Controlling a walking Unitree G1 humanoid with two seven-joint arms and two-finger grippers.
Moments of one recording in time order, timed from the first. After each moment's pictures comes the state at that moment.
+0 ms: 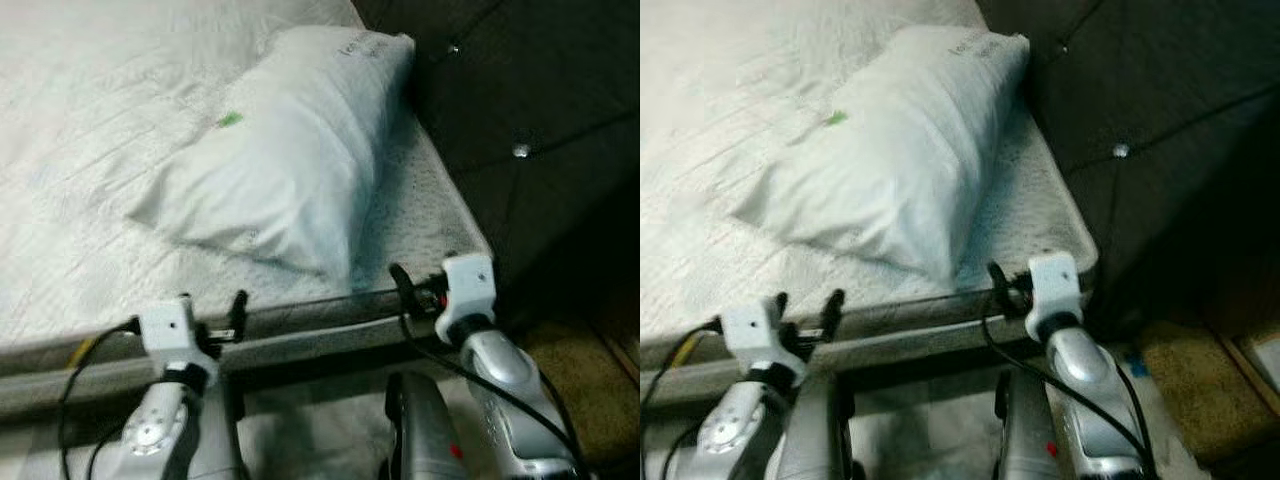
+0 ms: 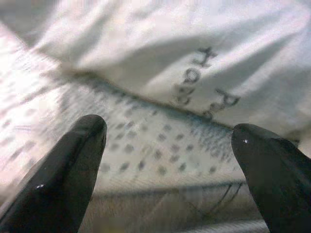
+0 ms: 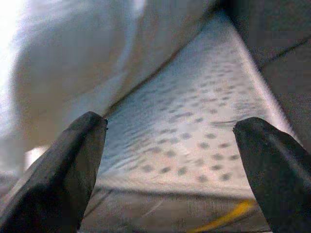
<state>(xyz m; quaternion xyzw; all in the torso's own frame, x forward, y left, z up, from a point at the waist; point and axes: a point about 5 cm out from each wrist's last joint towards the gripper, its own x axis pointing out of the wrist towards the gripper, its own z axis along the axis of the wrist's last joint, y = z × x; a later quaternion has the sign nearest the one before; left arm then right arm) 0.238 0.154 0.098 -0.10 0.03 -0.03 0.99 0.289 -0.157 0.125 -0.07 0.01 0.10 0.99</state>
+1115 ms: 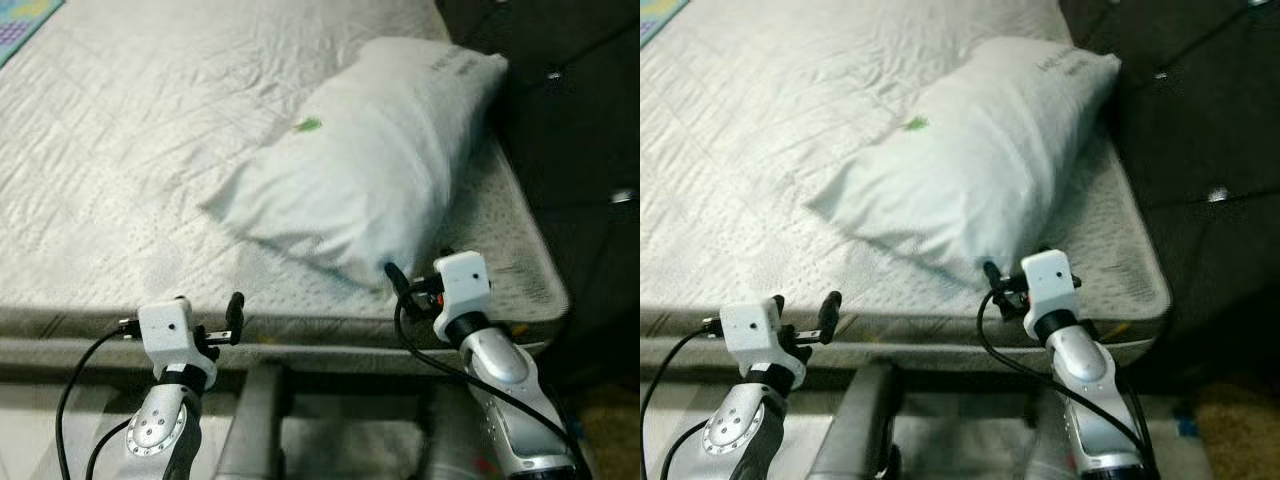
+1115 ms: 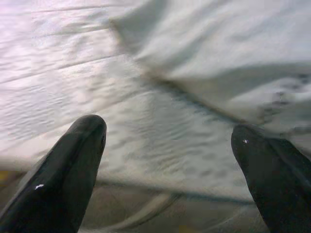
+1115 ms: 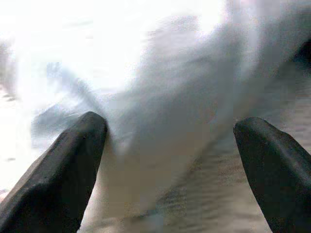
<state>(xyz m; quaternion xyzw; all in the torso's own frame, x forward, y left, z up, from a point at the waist) 0.237 0.154 0.096 -0.09 0.03 -0.01 1.00 0.295 -0.154 0.128 -0.10 0.00 0.13 0.99</state>
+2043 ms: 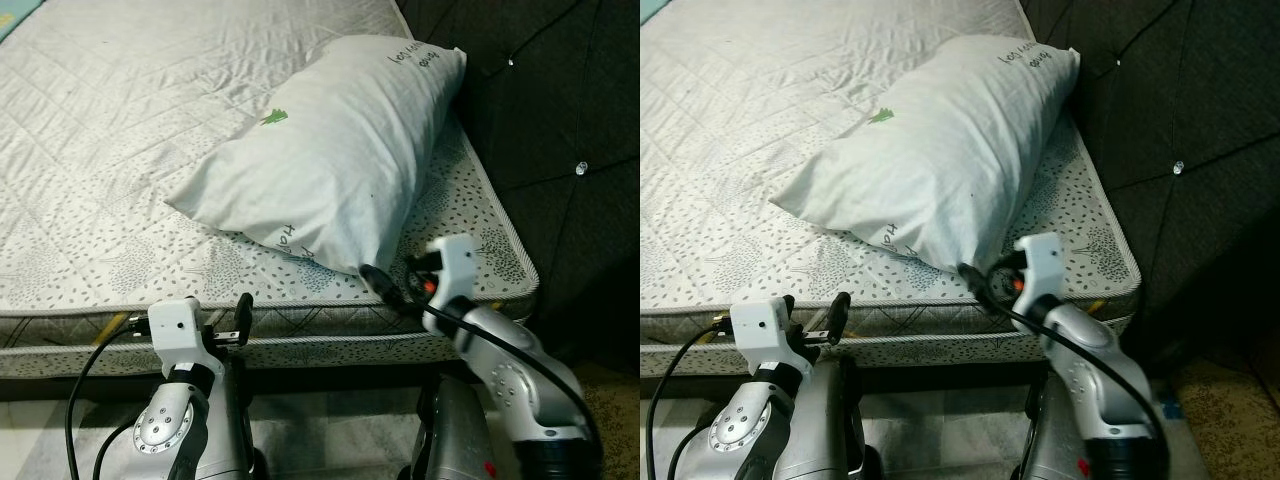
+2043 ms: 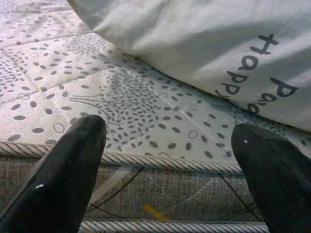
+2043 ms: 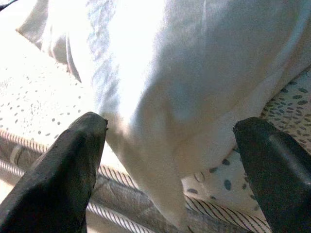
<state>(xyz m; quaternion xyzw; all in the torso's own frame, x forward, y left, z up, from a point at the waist) 0.238 0.152 0.096 -0.09 0.04 -0.02 0.99 0.298 -0.132 0.142 0.08 0.11 0.25 0.96</state>
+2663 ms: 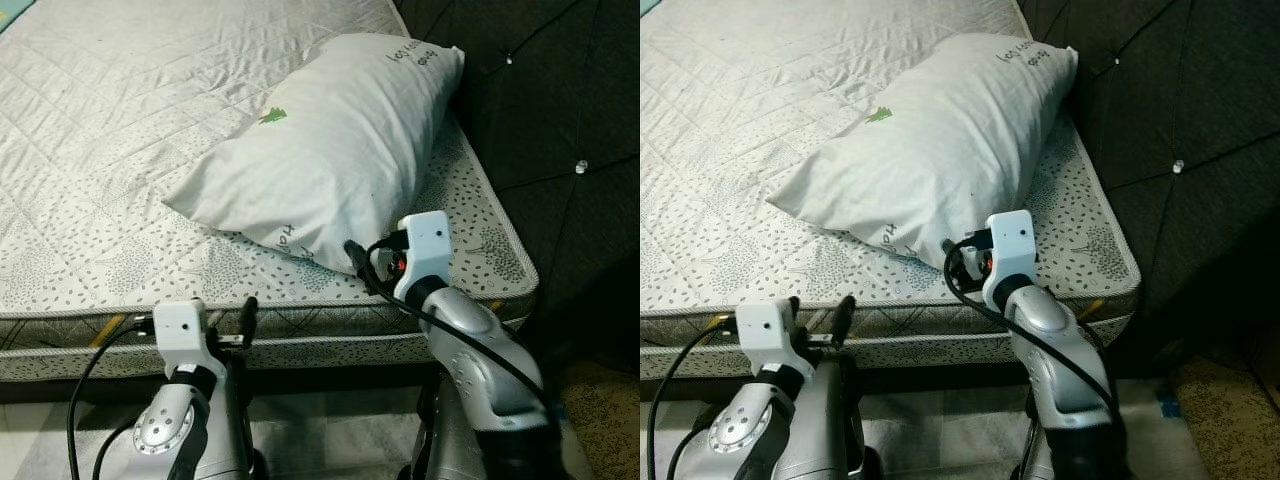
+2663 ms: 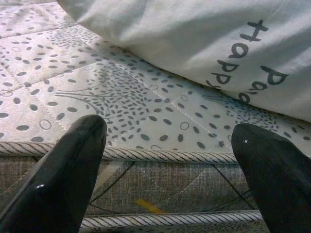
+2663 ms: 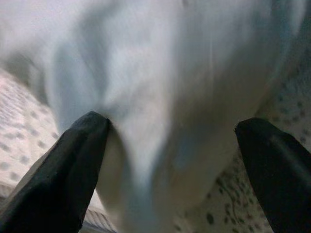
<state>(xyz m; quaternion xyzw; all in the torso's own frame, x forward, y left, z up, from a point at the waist) 0.235 0.150 0.095 -0.08 0.05 -0.04 0.99 0.310 -0.099 0.152 0.00 0.10 0.16 0.98</state>
